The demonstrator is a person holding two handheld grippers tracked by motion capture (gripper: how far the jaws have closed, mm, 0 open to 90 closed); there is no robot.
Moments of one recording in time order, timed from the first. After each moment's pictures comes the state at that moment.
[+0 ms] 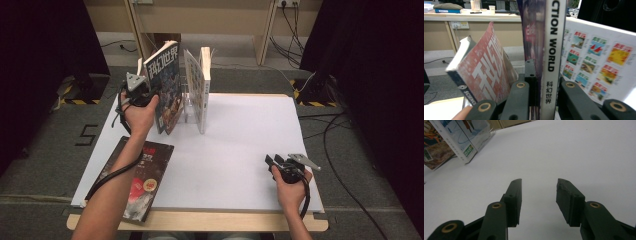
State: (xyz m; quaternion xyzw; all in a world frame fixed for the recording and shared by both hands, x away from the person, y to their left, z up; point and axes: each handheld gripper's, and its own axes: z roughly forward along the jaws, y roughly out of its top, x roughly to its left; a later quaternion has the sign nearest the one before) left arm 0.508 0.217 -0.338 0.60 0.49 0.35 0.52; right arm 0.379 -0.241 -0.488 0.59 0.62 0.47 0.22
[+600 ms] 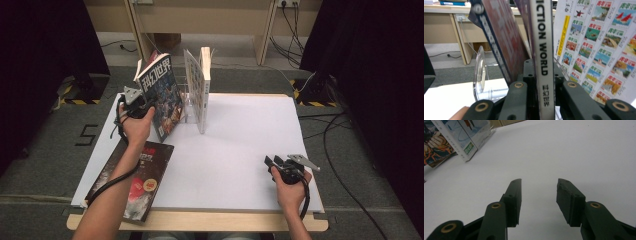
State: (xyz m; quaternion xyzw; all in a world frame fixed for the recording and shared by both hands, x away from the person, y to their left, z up) left arm 0.498 0.237 -0.382 0.60 0.50 0.35 0.52; right arm 0.378 -0.241 -0.490 0.59 0.62 0.47 0.21
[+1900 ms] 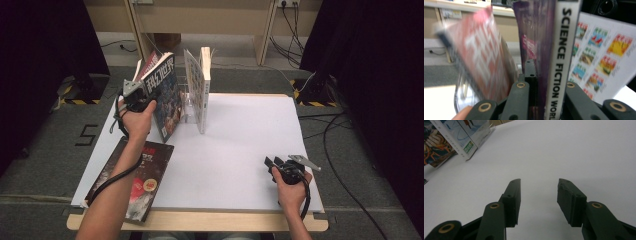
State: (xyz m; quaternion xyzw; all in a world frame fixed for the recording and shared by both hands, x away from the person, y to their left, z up) left arm 0.505 0.227 -0.344 0.58 0.50 0.32 0.55; right arm 0.378 -0.244 -0.493 0.60 0.62 0.47 0.20
